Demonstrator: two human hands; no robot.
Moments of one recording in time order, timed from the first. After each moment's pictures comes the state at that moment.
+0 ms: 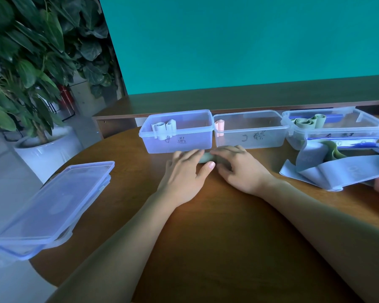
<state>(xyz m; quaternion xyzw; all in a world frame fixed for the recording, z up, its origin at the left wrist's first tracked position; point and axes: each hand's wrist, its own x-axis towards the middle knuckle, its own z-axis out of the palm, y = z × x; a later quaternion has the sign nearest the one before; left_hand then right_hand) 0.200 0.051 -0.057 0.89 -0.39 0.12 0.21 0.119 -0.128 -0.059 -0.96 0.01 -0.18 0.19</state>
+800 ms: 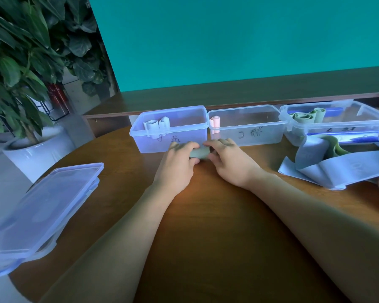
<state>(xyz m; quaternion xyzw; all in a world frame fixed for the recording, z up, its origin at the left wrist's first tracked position) 0.219 0.034 -0.052 0.88 -0.36 0.12 0.28 0.144 -0.130 -0.062 -0.95 0.02 -0.20 0.23</state>
